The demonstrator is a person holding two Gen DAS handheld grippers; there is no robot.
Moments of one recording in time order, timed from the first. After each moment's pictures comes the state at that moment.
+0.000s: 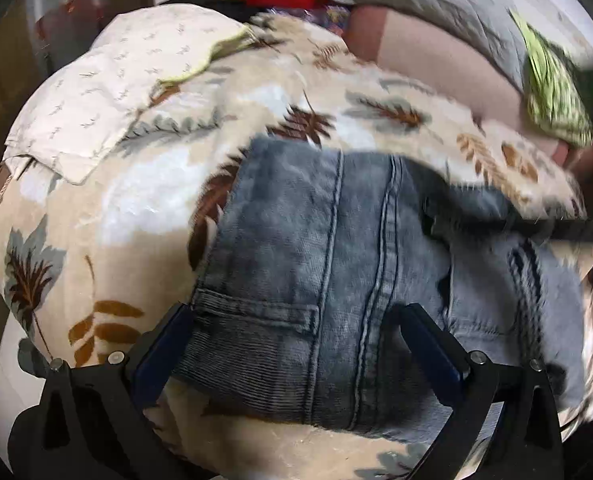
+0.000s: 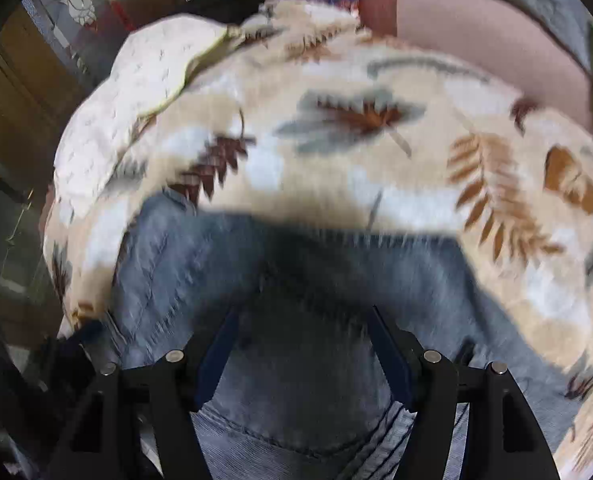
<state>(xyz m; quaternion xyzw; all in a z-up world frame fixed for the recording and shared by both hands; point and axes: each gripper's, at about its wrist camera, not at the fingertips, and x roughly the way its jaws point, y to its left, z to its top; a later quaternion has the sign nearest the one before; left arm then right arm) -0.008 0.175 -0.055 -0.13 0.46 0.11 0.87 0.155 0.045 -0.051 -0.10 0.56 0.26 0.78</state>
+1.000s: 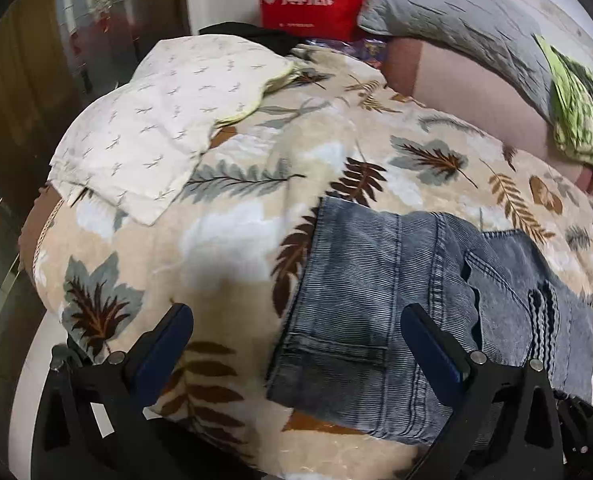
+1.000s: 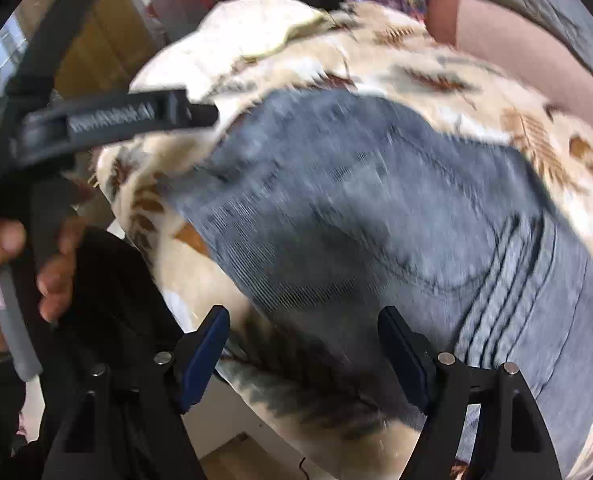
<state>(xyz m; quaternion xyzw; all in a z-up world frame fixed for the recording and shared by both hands) -0.012 0.204 -0.016 -0.10 0.45 0.16 0.87 0.013 0.051 -0.077 -0.12 0.51 0.34 0.79</state>
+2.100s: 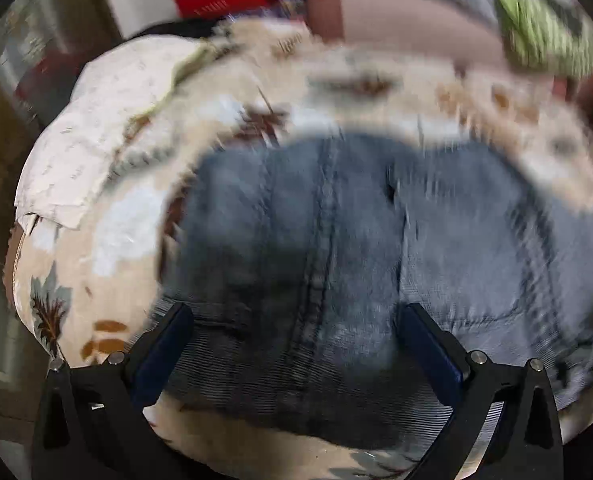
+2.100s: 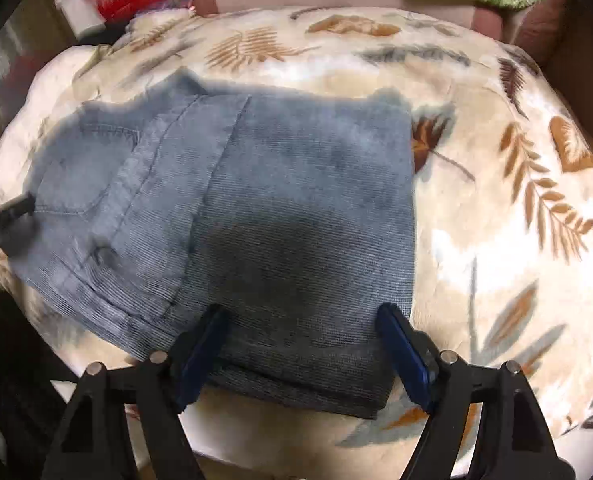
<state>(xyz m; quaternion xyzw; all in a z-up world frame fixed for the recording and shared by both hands) 0.011 0.116 -0.067 0.01 0.51 0.11 0.85 0.034 -0.164 -0.100 -0.04 0.53 0.09 0.84</state>
